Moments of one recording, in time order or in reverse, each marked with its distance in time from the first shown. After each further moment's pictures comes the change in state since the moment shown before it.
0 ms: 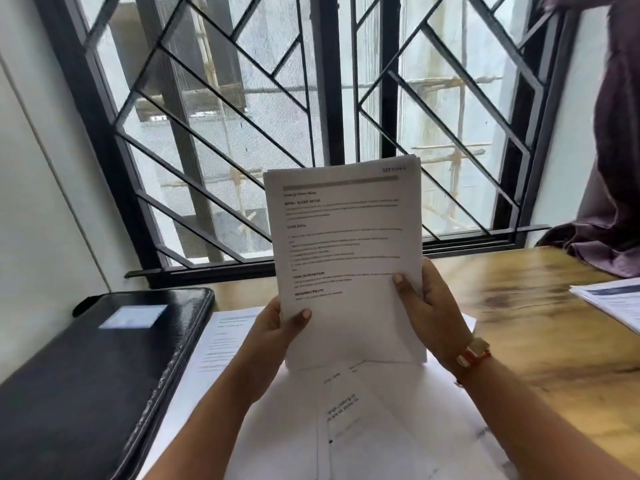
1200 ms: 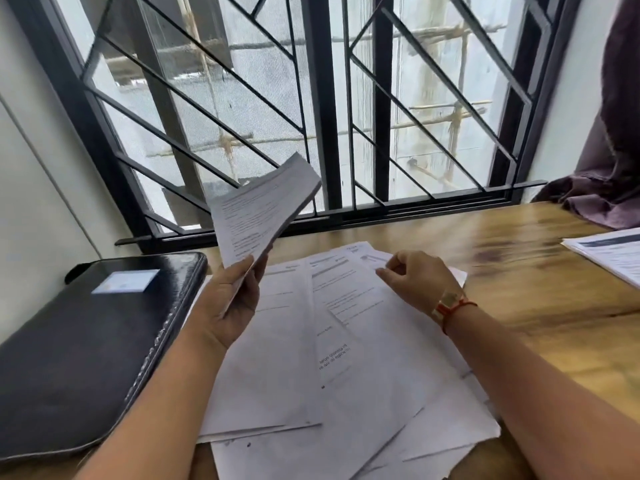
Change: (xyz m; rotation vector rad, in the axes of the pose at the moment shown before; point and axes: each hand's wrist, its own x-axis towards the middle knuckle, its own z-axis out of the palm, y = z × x) left_hand 0.009 0.015 -0.041 -0.638 0.142 -0.142; right_hand -0.001 0.014 -0.006 -0.830 -0.210 0.336
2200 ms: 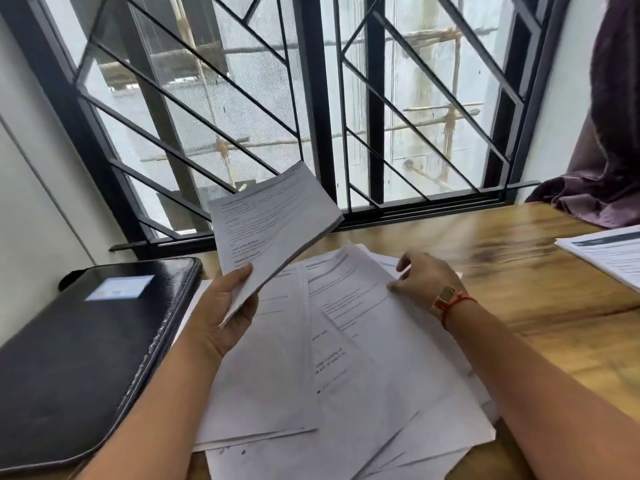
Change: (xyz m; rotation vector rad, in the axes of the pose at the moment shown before) left_hand 0.002 -0.010 0.000 0.160 0.154 0.039; right_hand 0.003 0.007 -0.010 -0.032 -0.060 0.170
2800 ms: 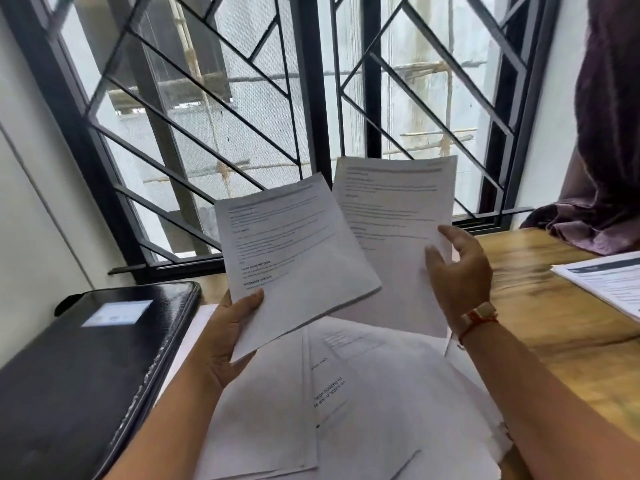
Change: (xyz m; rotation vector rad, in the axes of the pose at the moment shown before) left_hand -0.019 -0.001 0.020 0.069 -0.128 0.036; right_hand 0.016 0.009 -0.021 0.614 0.737 -0.204
